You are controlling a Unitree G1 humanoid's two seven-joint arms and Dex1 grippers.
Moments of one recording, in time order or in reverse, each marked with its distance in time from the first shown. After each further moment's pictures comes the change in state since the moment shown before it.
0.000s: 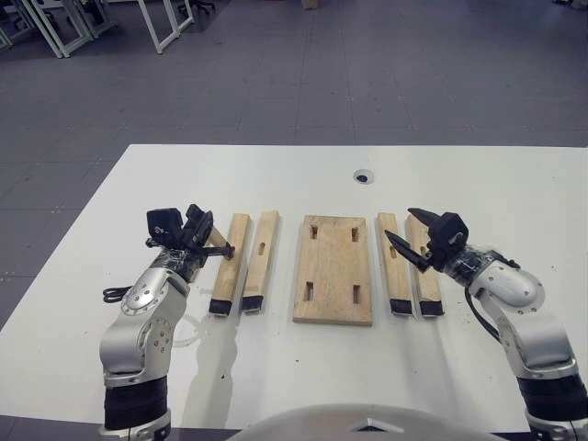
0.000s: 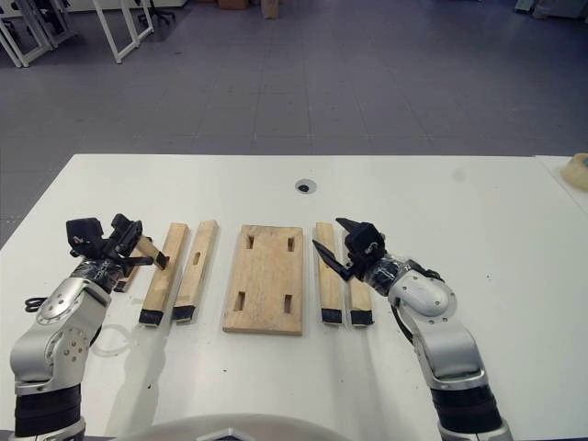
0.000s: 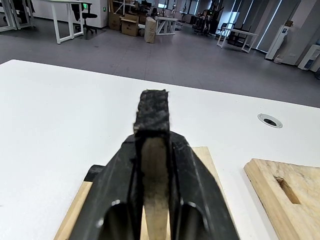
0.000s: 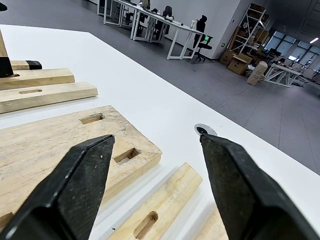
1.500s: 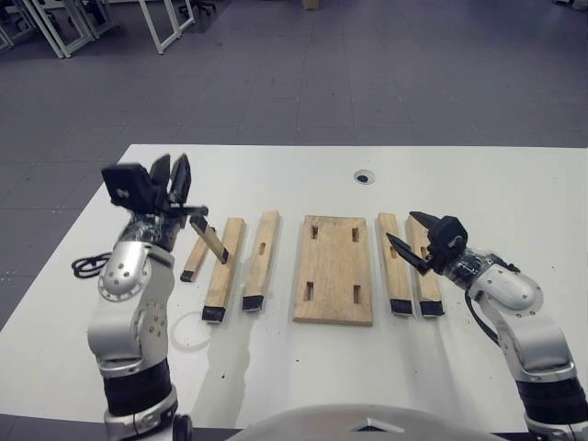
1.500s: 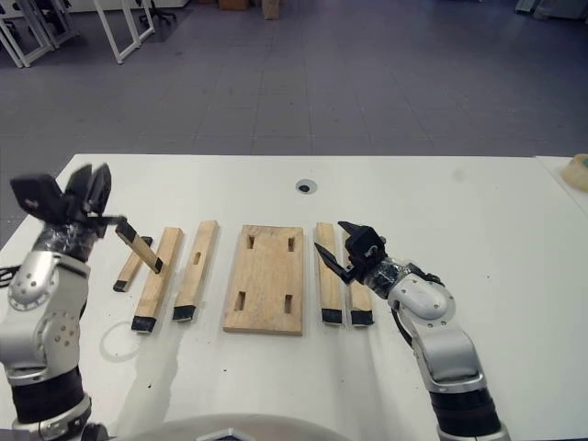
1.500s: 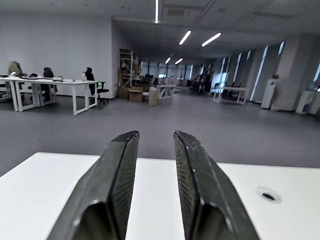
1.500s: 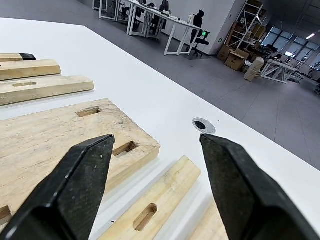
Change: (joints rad) left arm -0.200 -0.031 0.077 -0.159 0.054 -0.056 0.003; right arm 0.021 0.011 0.000 0.003 -0.020 -0.001 -0.014
